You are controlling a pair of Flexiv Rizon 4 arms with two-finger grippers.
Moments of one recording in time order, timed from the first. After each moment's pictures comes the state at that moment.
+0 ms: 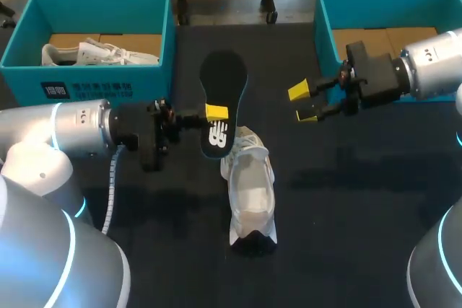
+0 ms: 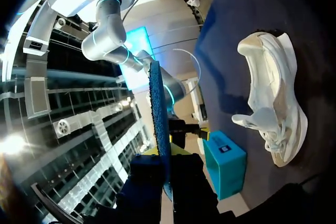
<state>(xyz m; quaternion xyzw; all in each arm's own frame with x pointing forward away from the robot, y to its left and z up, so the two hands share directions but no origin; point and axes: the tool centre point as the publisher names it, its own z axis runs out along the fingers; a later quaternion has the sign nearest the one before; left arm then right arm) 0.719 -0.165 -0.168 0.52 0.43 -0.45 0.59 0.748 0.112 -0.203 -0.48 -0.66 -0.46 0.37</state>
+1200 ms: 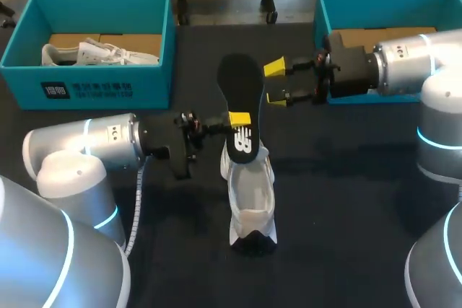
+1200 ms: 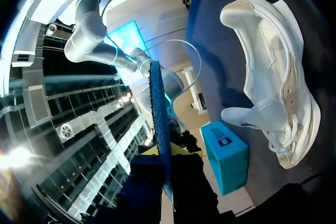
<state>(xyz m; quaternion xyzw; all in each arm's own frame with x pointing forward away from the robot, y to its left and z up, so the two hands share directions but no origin) 0.735 -0.205 -0.202 0.52 0.41 -0.40 0.63 0.783 0.163 -0.182 -0.47 -0.59 -0.51 0.42</state>
